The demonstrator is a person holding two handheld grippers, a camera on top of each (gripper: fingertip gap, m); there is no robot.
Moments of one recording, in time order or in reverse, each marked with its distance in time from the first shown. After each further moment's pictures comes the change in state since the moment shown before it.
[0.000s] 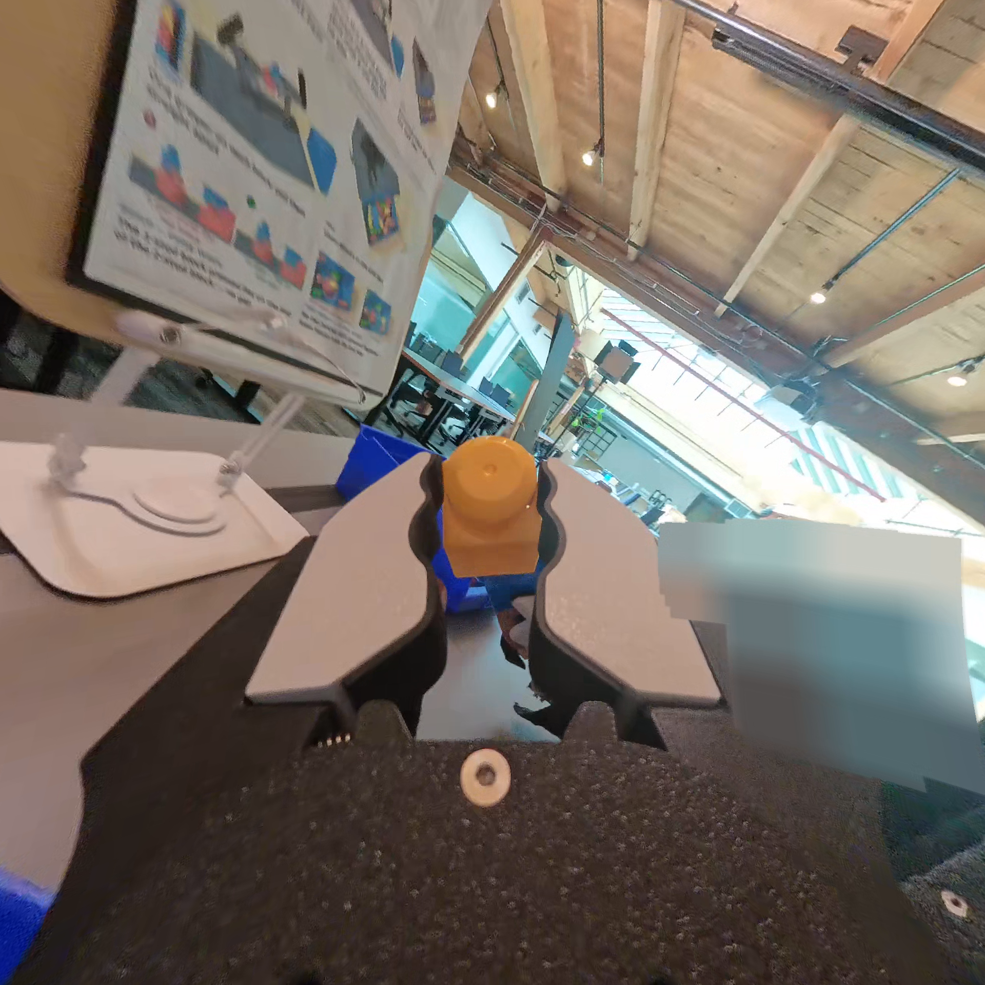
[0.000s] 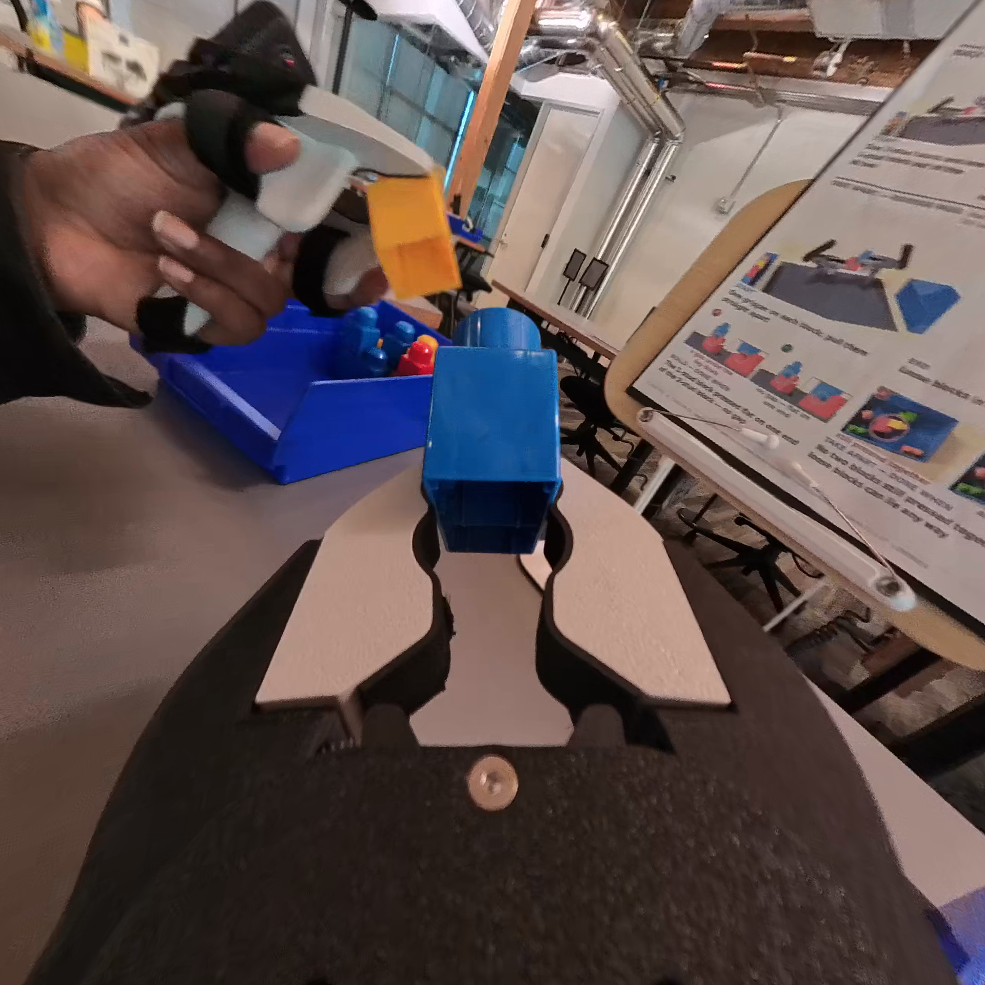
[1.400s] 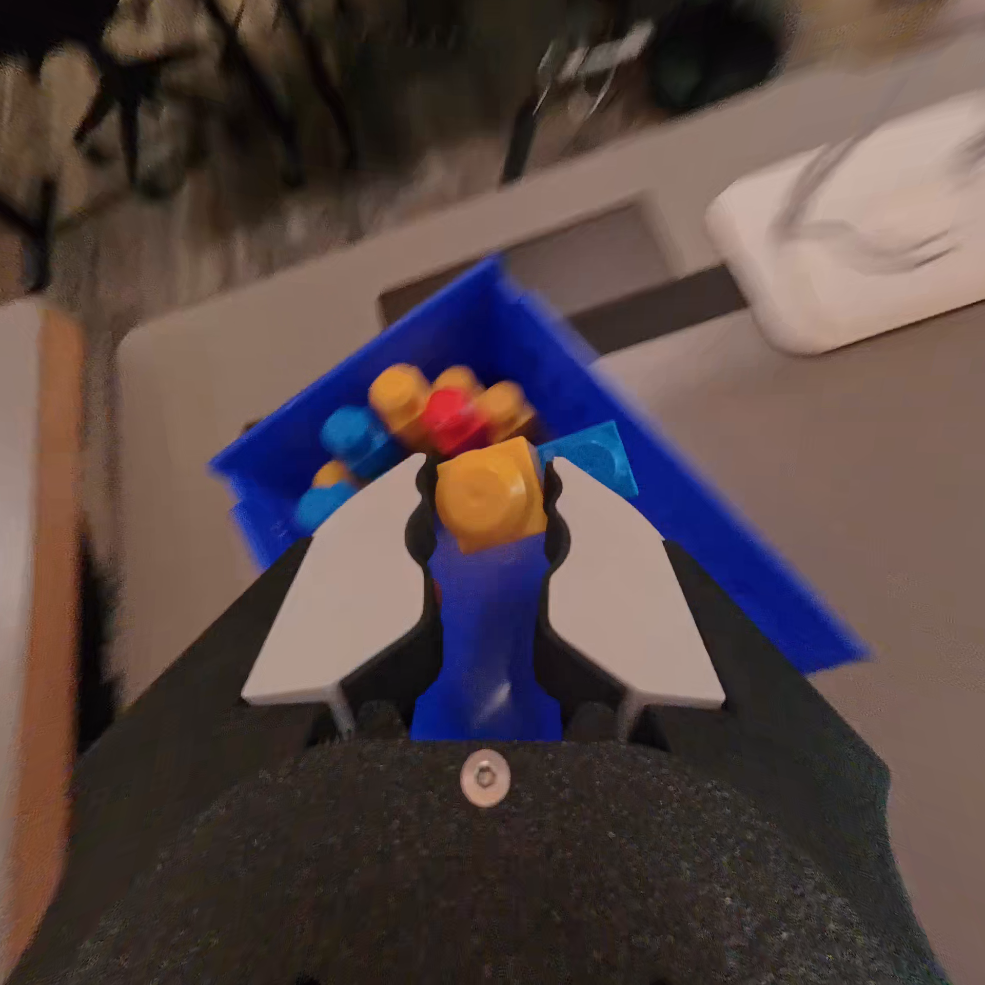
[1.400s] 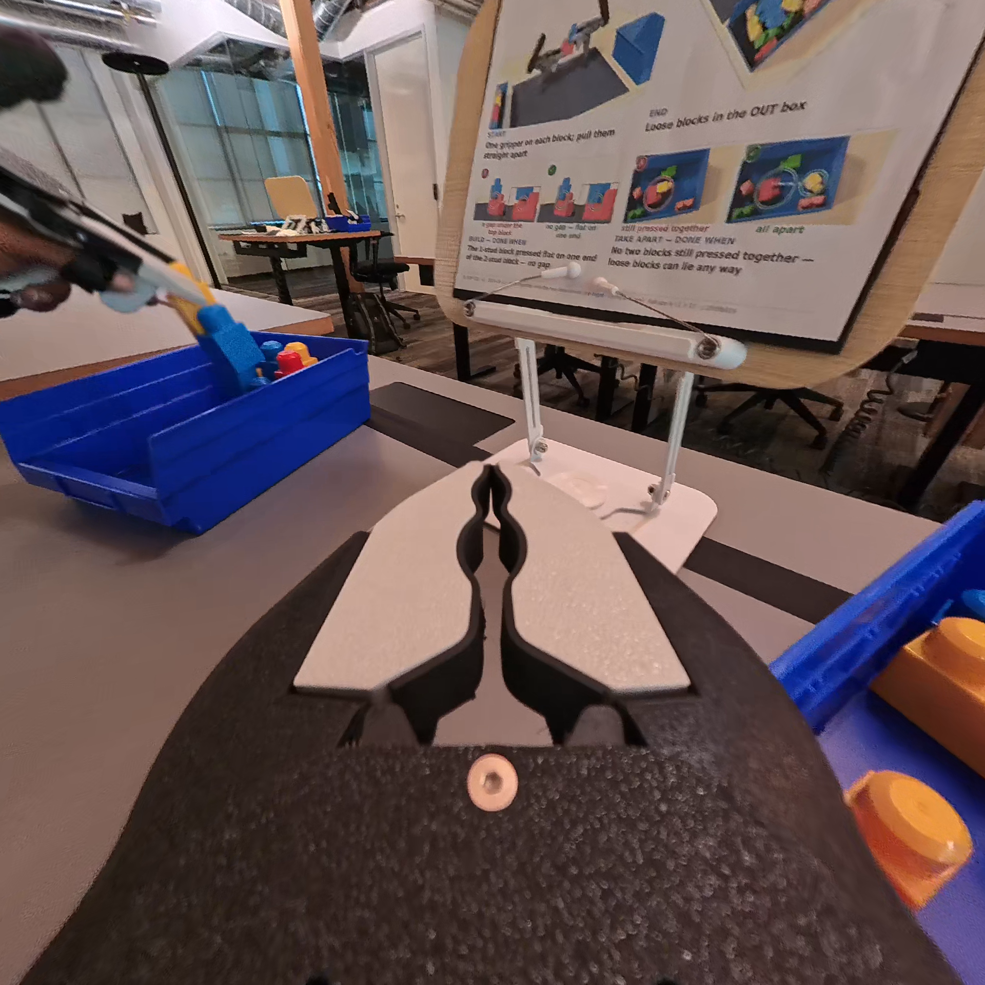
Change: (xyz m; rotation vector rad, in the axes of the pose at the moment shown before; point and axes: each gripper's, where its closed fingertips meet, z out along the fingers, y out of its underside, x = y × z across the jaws) left arm -0.165 -0.088 -0.133 -0.703 -1.093 0.530; right arm 0.098 0.052 -0.039 -0.075 0.183 0.419
